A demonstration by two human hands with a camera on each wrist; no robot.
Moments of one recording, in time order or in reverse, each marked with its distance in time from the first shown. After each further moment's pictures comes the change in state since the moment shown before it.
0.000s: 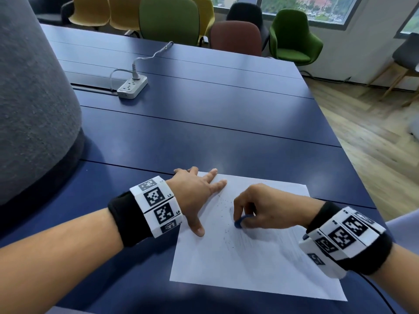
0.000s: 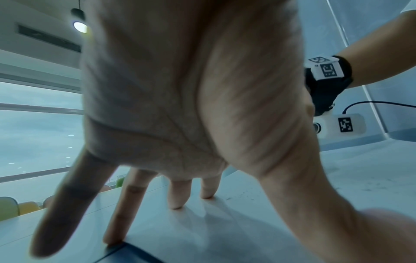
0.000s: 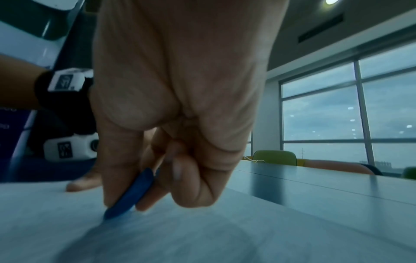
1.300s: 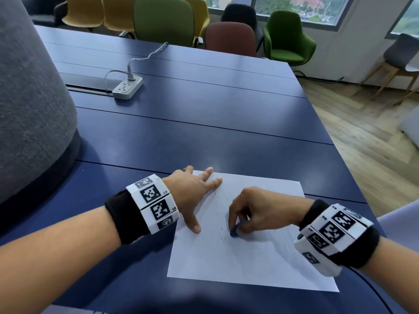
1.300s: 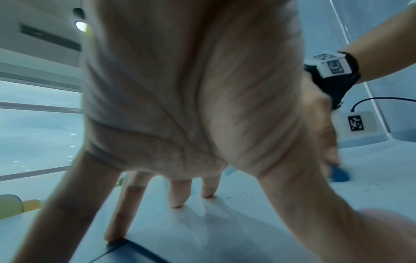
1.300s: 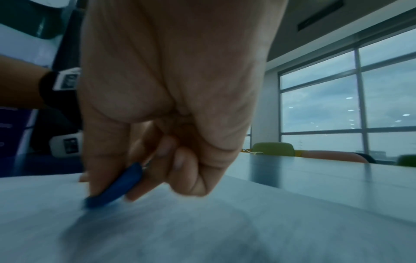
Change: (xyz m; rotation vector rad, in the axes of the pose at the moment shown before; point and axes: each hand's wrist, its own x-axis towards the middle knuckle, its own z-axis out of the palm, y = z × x) left_hand -0.001 0.001 0.002 -0.070 0.024 0.014; right_hand -0.010 -0.009 0.004 0.074 -0.069 -0.020
